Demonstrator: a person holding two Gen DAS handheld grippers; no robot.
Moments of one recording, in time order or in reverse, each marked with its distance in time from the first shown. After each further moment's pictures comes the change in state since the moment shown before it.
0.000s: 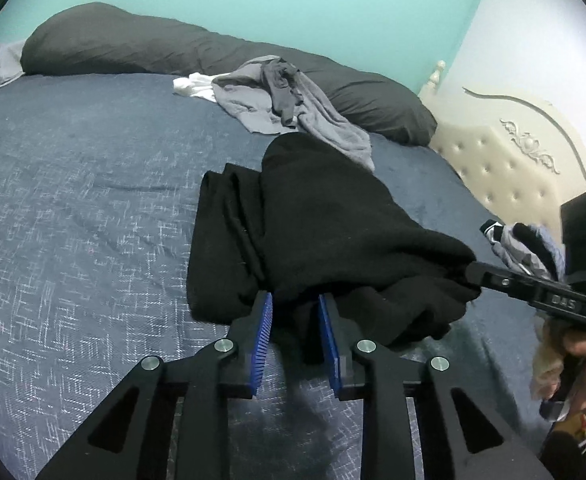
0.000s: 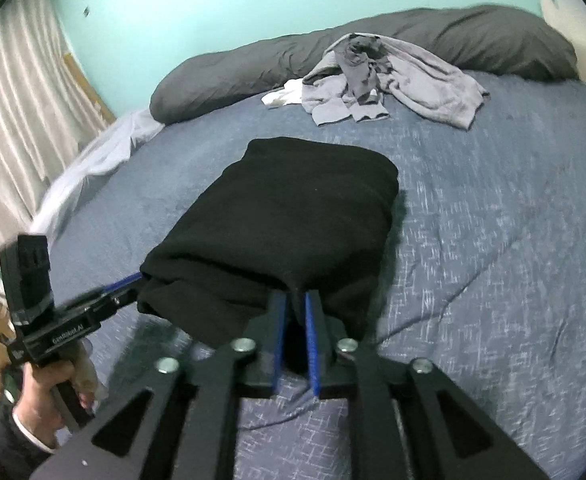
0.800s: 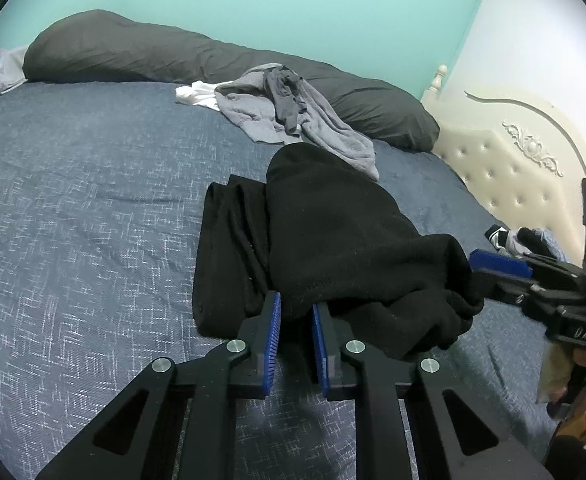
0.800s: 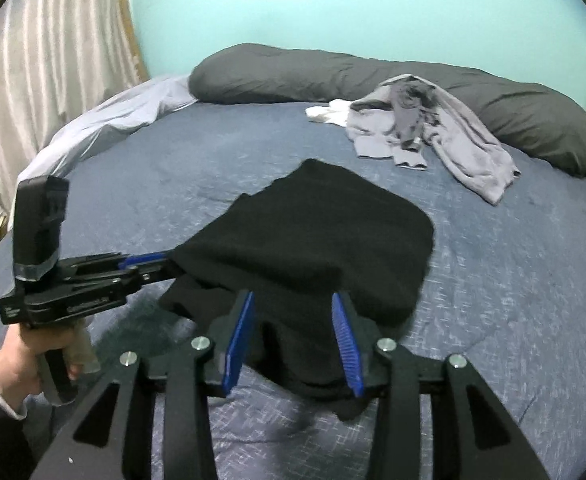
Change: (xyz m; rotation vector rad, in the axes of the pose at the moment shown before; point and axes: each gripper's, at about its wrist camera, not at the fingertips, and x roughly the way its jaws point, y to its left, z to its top) left arm -0.001 0.001 0.005 0.009 -0.031 0.010; right arm 0.006 0.054 0.013 -0.276 -0.015 -0.025
